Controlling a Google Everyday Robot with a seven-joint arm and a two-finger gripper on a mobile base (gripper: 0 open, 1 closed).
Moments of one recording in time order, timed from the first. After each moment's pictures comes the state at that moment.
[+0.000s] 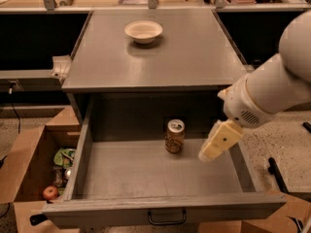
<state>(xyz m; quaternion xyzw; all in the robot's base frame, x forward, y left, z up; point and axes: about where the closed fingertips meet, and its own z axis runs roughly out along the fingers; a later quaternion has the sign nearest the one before) 0.446 -0.148 0.854 -0.52 0.82 0.08 0.22</state>
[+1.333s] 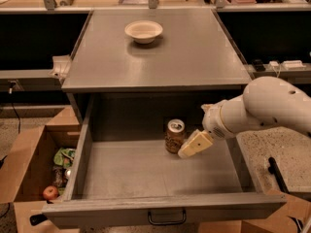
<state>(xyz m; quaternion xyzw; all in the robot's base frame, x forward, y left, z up) 0.524 -0.130 0.740 -0.48 0.81 0.11 0.31</state>
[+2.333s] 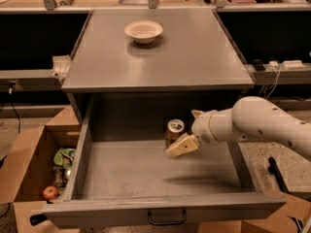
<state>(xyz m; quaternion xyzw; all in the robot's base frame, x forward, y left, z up) 0.550 -0.105 0.696 -0.44 0.81 0.16 0.36</state>
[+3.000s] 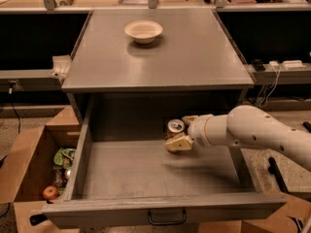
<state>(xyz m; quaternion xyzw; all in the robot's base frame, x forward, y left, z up) 0.566 -0.096 0.675 -0.42 0.80 0.17 0.39</state>
